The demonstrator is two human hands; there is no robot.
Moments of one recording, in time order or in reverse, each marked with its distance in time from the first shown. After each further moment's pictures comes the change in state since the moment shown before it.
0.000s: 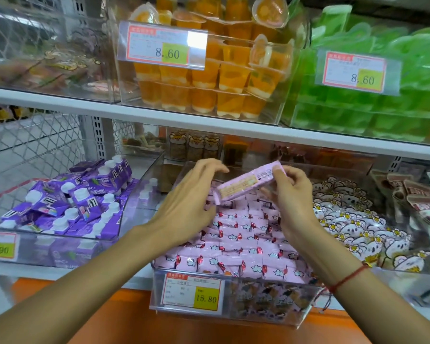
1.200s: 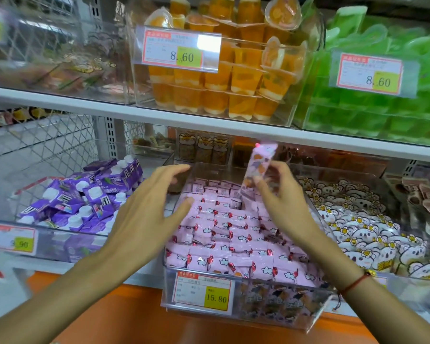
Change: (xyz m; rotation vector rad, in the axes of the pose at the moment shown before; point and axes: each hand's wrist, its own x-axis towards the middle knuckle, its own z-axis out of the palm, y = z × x) left_hand -0.052 -0.003 -0.050 0.020 0.187 -0.268; right_hand 0.001 0.012 0.003 -0.677 -0.319 -0.505
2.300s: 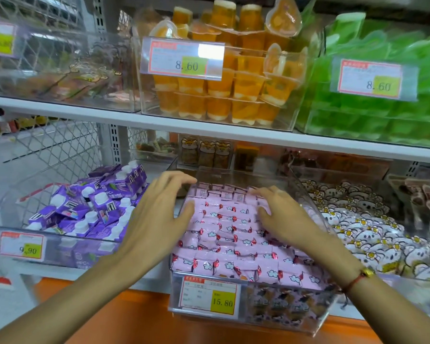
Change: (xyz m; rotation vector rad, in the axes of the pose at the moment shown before) left_hand 0.007 -0.002 0.011 0.035 0.014 0.010; right_hand 0.006 0.024 0.001 -0.588 -0.381 0.035
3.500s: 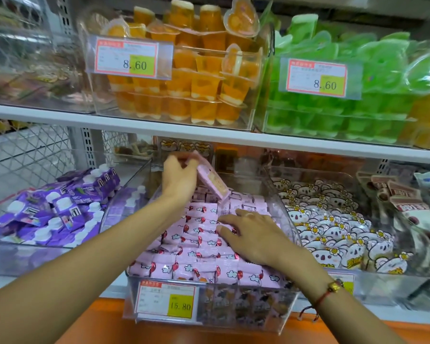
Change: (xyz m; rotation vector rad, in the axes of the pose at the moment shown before) left_hand 0.086 0.053 0.074 -0.784 0.082 -0.589; right_hand -0.028 0.009 0.010 -0.084 -0.185 -0.011
